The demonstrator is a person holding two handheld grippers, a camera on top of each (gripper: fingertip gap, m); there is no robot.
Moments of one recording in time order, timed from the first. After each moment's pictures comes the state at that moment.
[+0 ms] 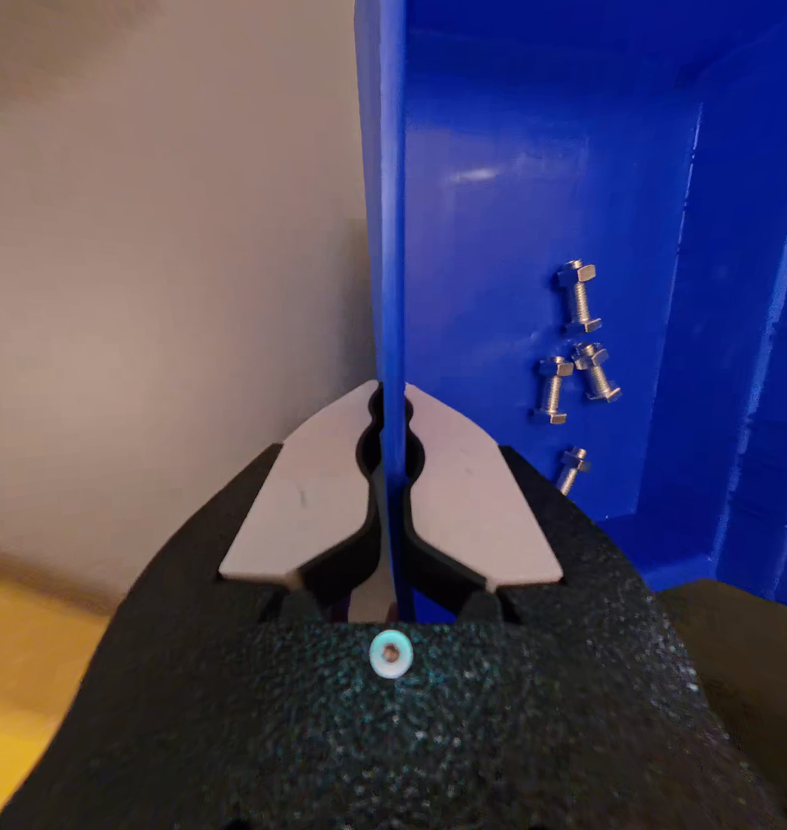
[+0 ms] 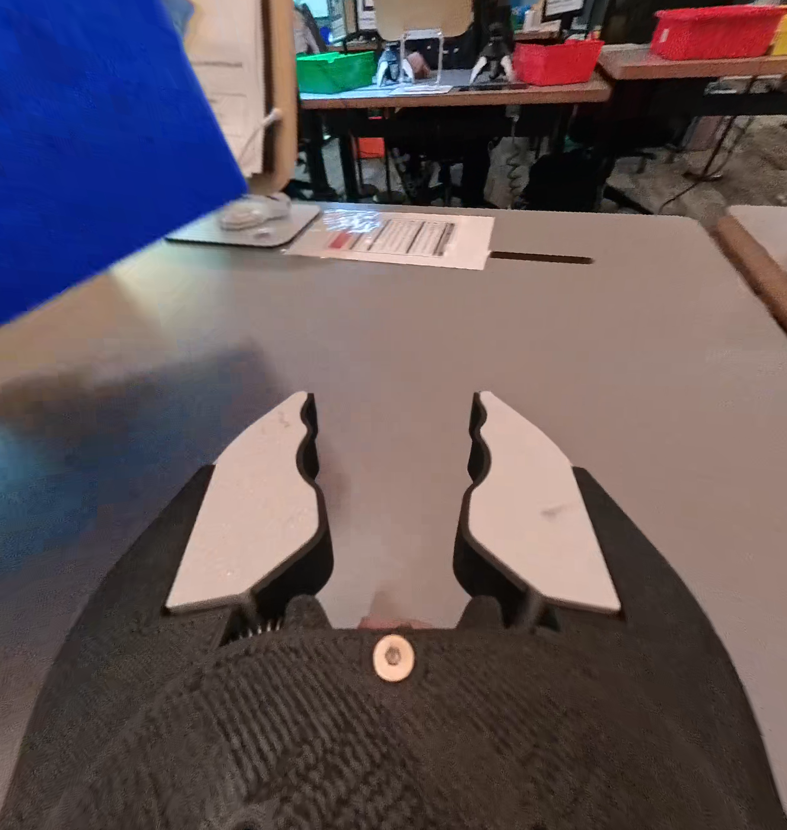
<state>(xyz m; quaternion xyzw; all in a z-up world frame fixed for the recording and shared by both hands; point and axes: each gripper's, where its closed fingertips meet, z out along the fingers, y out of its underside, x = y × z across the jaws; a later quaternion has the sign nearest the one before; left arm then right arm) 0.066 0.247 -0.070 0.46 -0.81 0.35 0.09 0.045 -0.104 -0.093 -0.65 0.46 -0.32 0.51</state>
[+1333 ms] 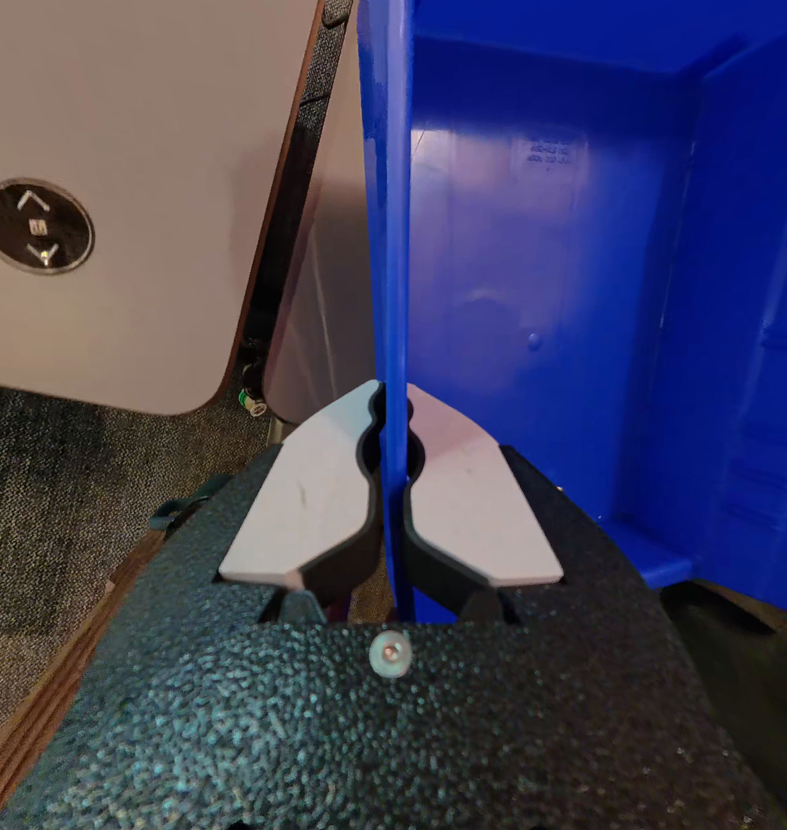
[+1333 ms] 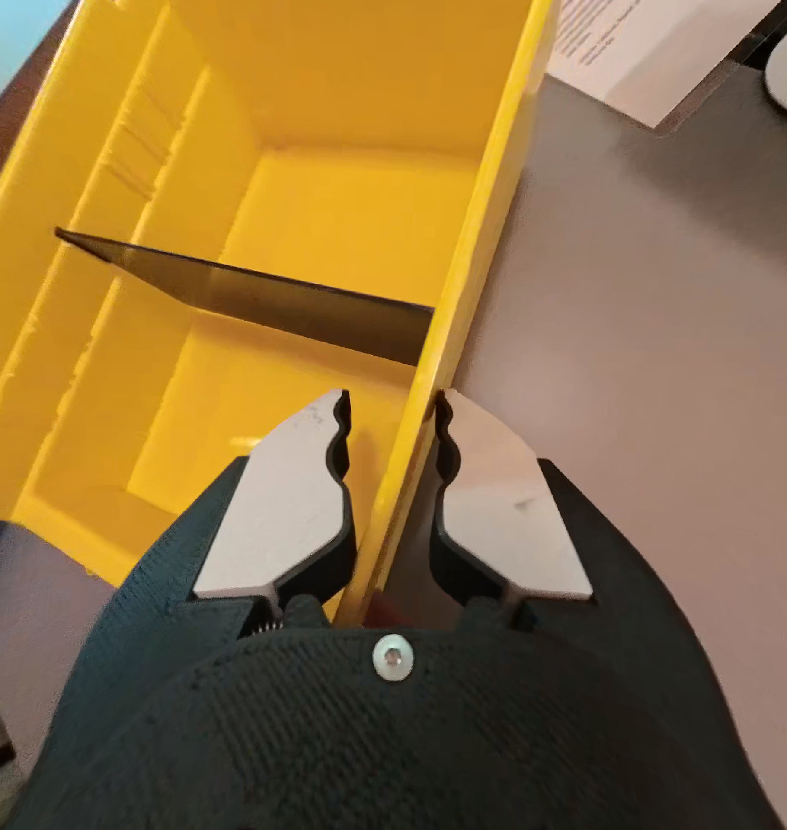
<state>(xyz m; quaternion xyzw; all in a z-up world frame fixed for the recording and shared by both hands) -0.226 0.721 -0.118 0.81 -0.50 0.28 -0.10 0.113 0.425 -0.157 -0.85 0.35 0.00 0.38</state>
